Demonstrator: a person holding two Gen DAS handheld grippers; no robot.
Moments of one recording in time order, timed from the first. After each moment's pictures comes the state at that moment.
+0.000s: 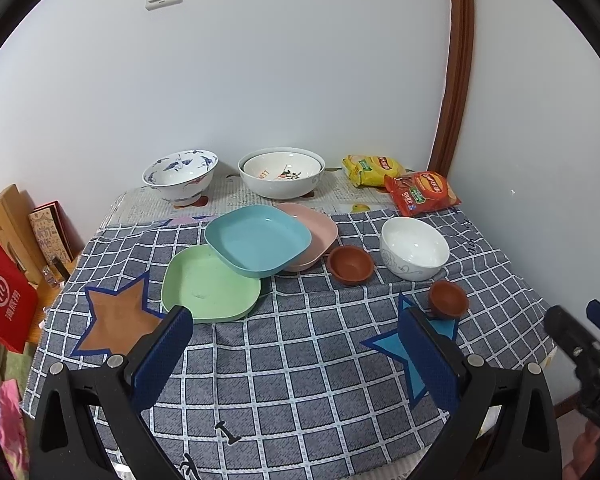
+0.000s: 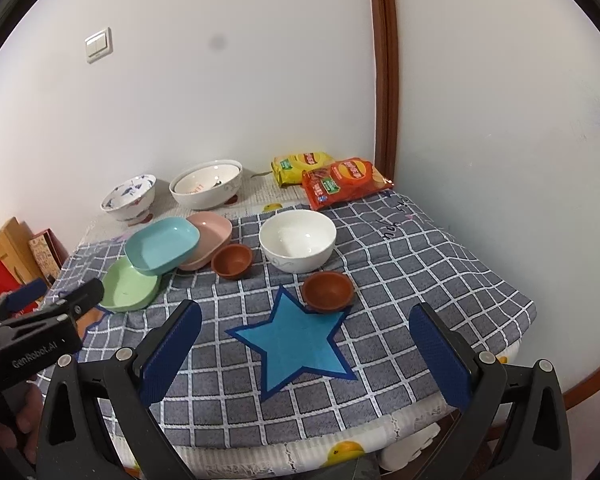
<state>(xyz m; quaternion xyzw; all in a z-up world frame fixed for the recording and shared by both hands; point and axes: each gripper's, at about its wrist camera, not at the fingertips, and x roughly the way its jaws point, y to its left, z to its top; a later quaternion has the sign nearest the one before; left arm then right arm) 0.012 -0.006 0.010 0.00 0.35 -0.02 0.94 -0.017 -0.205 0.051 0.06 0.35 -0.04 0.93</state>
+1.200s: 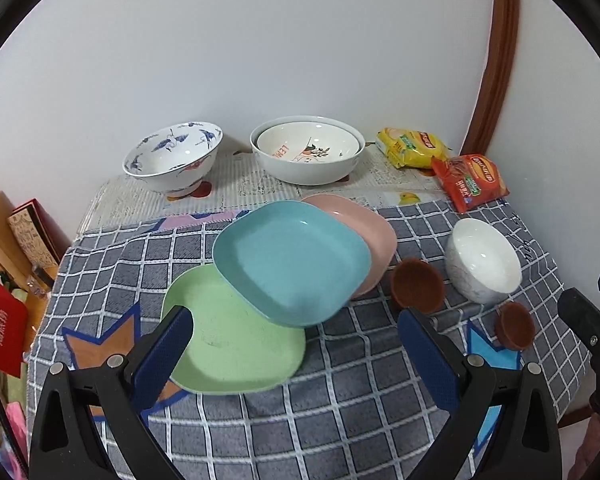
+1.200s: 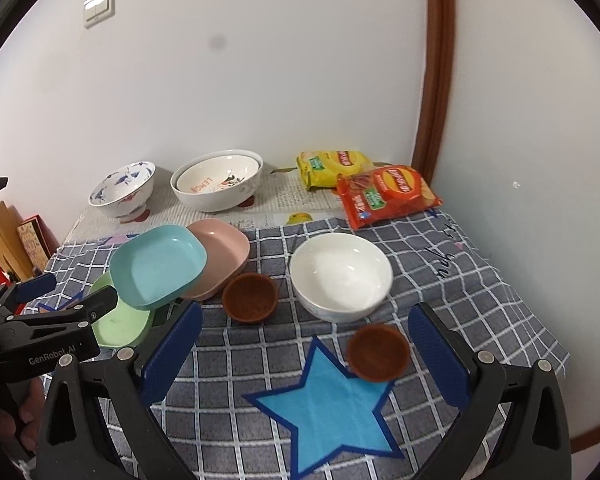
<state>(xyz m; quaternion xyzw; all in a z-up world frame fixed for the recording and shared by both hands) 0.139 0.041 -0.033 0.01 0.41 -0.02 0.91 0.109 -0.157 0.016 0.01 0.38 -0.02 0.92</state>
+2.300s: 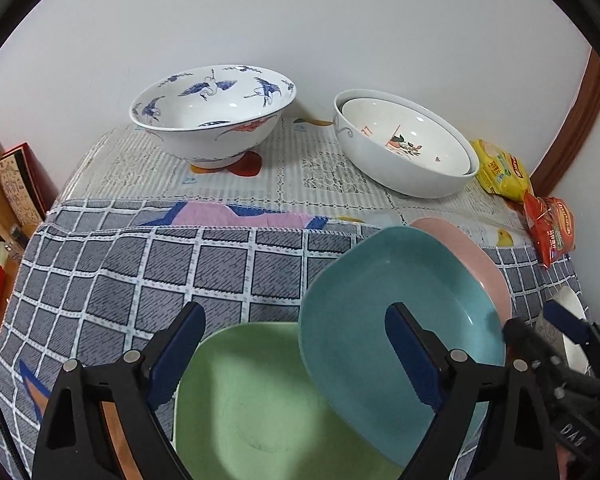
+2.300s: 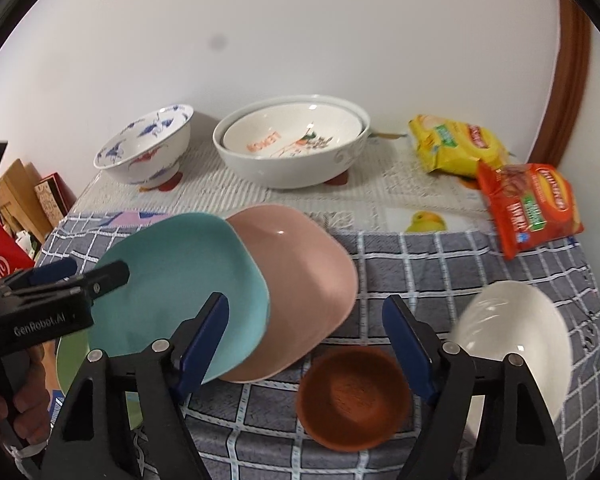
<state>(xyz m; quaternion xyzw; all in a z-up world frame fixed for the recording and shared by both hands) 0.251 0.118 -0.104 -0.07 0.46 0.03 0.89 0.261 -0.077 -0.084 -0.01 0.45 0.10 0.89</state>
